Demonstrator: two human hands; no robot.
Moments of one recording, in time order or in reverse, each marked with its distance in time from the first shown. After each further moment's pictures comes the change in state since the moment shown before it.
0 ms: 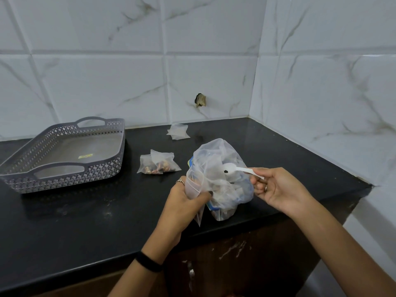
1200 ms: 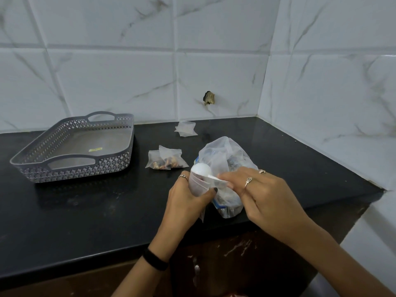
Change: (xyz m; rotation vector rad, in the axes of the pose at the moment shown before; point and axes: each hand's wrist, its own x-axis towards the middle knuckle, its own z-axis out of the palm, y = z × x) left_hand -0.009 0.006 -0.006 0.247 0.151 0.089; right_hand -0.060 0.024 0.044 -1.499 -0.150 -1.403
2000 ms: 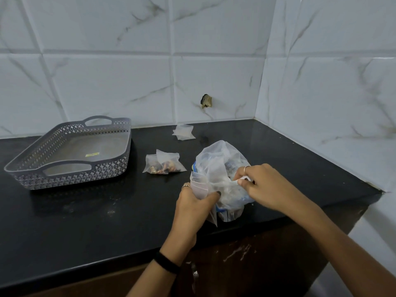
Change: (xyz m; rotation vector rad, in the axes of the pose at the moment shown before) left_hand 0.011 -0.013 0.028 -0.269 -0.019 -0.210; right_hand 0.020 0.048 0.010 0.059 -0.429 0.549
